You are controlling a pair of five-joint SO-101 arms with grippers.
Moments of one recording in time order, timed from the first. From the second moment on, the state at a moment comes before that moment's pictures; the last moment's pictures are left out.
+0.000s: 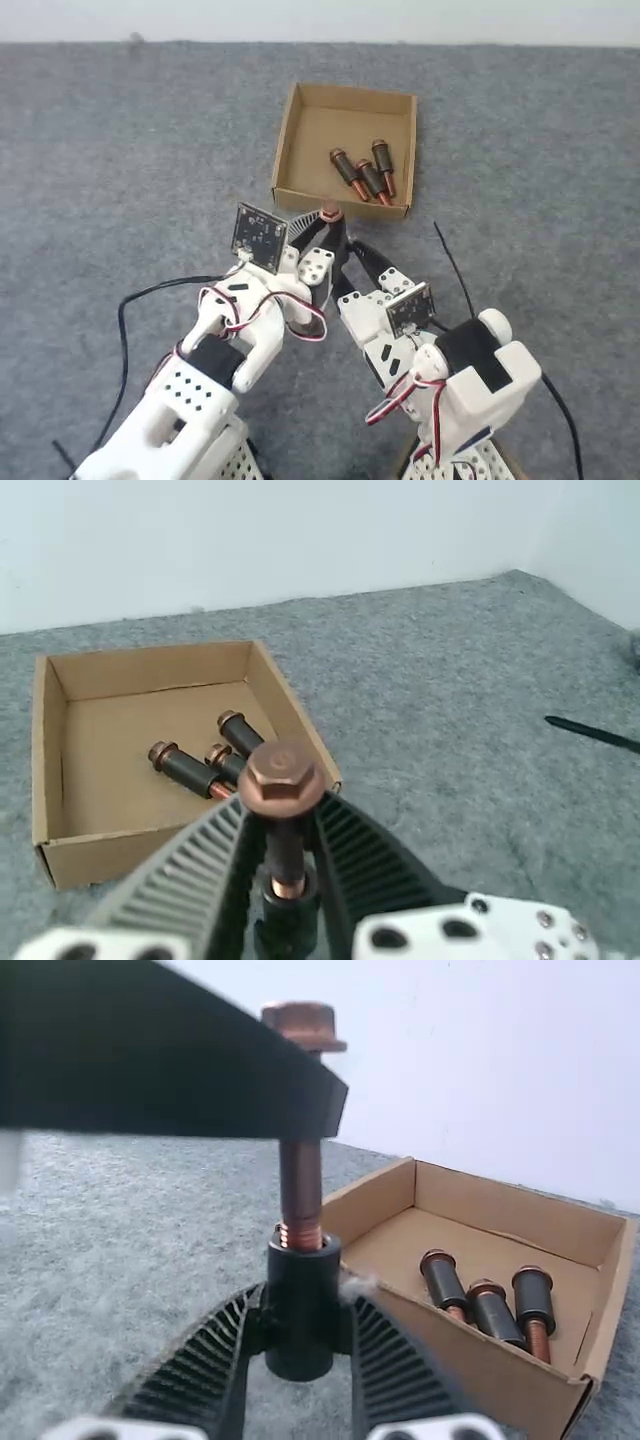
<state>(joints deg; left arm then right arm) 26.0 -60.2 80.0 14.6 13.5 -33.6 10.3 93.5 -92.4 1.2</state>
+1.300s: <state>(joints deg) 26.6 -50.5 79.5 14.8 13.1 -33.4 10.4 93.5 -89.3 1.2</state>
